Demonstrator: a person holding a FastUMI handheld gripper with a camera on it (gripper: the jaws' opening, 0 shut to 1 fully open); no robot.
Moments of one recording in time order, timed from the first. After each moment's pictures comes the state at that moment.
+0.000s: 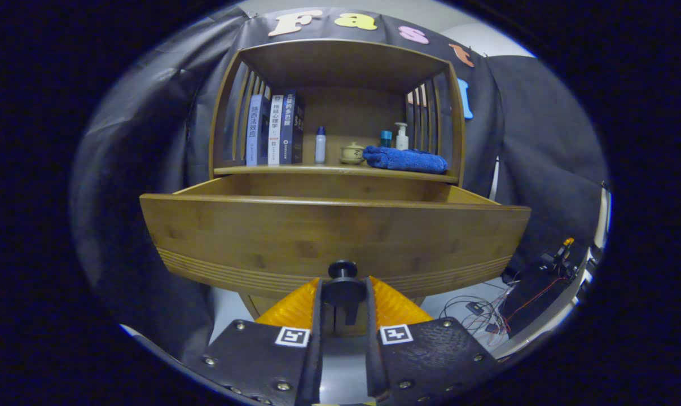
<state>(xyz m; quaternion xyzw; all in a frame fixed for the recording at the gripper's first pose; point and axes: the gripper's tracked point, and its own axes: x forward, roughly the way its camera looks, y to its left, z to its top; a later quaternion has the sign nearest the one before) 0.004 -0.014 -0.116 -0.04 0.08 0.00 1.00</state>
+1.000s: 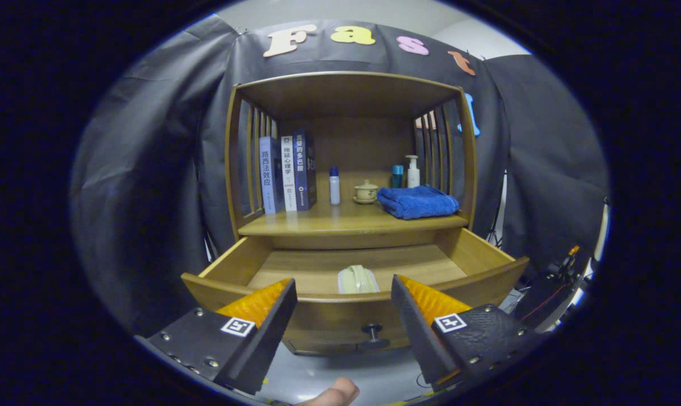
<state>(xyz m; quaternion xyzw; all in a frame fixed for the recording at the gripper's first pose) -0.001 0.031 0.005 0.00 0.06 0.02 1.00</state>
